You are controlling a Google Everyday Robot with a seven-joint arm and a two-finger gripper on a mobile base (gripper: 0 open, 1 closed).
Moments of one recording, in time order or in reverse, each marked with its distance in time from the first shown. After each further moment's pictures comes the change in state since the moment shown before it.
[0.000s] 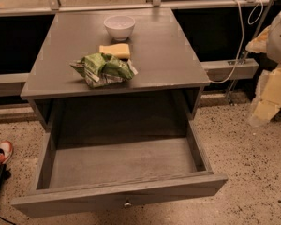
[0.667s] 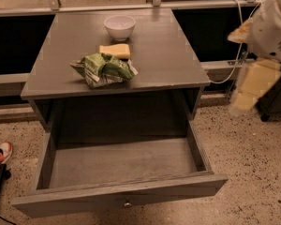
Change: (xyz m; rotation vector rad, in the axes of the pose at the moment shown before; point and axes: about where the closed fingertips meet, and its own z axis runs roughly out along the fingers) arm -0.035 -0.015 0.006 0.054 -0.062 -0.074
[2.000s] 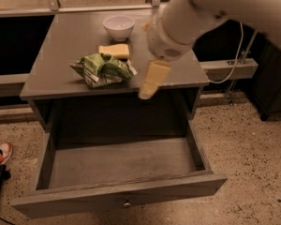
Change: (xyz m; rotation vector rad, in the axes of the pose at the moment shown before) arm -0.175 -0.040 0.098 0.109 -0.269 -0.251
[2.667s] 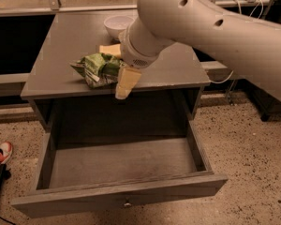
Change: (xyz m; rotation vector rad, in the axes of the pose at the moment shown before) arm -0.026 -0.020 0.077 0.057 -0.016 0.011
